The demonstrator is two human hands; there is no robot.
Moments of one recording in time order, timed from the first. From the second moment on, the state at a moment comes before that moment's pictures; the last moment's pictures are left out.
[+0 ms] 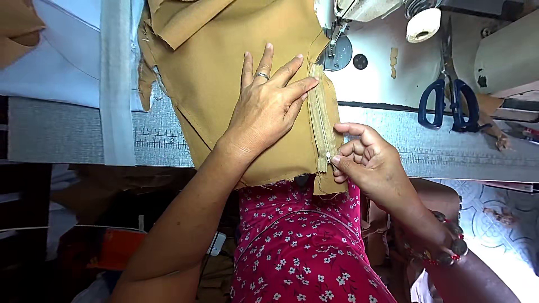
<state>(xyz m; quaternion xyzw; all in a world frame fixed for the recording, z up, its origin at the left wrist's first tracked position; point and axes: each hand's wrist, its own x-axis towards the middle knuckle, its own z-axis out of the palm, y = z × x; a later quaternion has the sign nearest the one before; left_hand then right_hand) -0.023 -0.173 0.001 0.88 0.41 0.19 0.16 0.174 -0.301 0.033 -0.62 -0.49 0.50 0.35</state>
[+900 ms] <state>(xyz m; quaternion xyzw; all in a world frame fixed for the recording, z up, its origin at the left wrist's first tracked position) -0.021 -0.169 -0.002 0.93 0.33 0.14 0.04 0.174 -0.281 -0.012 -0.58 -0.77 -0.02 0.25</state>
